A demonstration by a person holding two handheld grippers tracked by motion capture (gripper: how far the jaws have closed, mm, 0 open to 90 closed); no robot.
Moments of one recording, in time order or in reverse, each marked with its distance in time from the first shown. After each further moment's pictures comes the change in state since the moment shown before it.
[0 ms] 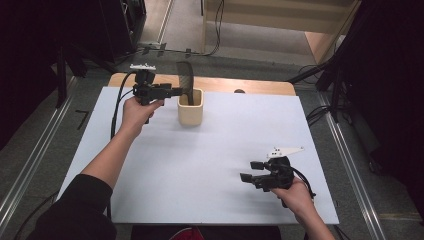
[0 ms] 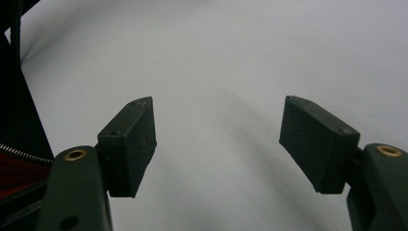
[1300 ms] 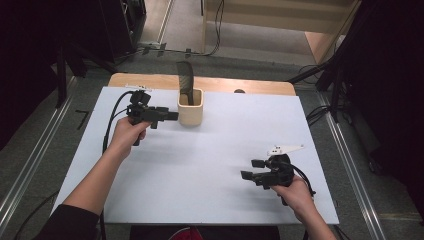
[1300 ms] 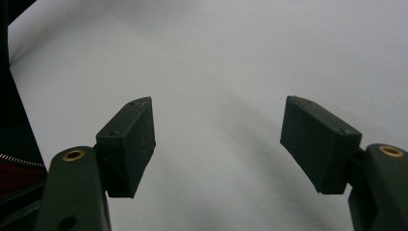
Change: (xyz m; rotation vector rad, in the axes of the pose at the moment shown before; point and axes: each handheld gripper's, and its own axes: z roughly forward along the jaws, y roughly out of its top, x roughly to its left) left arm -0.014 -0.051 -0.020 0.158 -0.096 -0.036; right arm -0.007 0.002 0.002 -0.001 -0.014 0.024
